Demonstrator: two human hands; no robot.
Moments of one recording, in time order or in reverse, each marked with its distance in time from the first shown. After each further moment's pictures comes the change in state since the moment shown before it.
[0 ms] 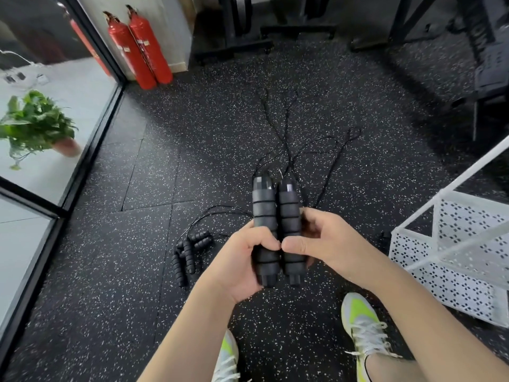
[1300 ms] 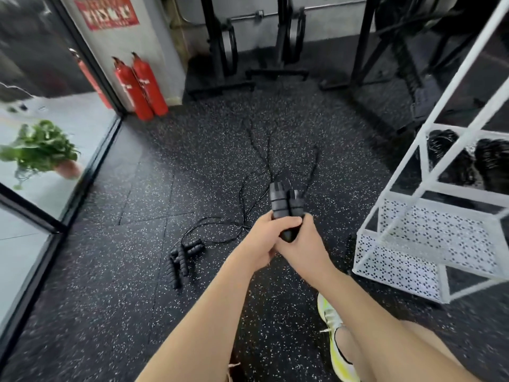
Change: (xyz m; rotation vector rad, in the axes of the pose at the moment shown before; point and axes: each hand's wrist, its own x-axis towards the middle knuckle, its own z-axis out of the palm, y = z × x) left_hand -0.006 -0.052 0.059 0.442 0.302 -0.005; right_hand -0.076 0.029 0.039 -0.259 0.554 -0.009
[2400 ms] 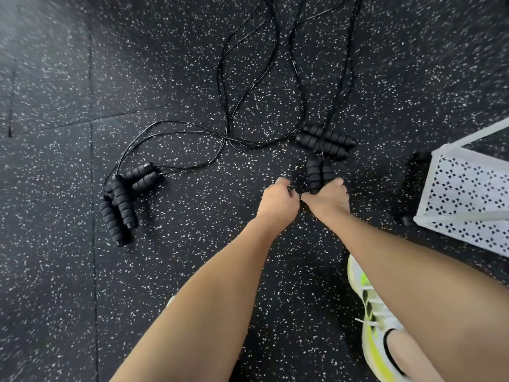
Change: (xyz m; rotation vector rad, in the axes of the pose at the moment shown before) left_hand 0.323 -0.278 -0.118 0.847 0.186 -0.251; right_hand 0.251 0.388 0.119 -0.633 0.030 0.724
